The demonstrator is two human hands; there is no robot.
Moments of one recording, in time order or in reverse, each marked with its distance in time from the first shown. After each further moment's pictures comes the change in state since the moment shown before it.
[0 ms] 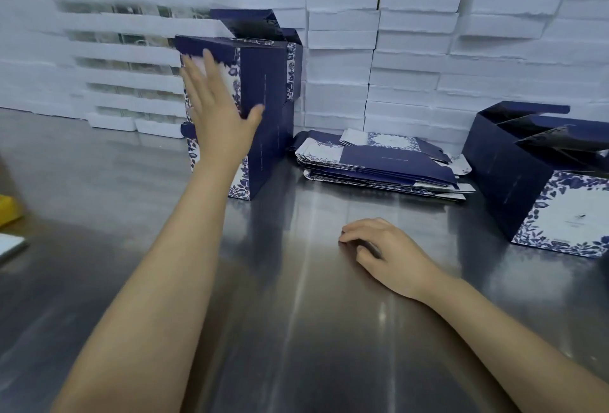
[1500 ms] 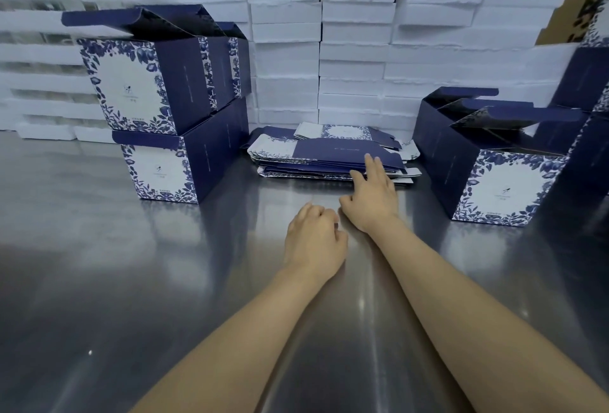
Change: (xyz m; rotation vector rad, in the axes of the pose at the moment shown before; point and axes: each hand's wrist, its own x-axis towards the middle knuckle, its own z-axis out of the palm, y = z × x) left_hand -0.185 0.112 0.073 0.005 -0.666 0.120; right_hand 0.046 0.074 -0.017 -0.373 0.219 0.549
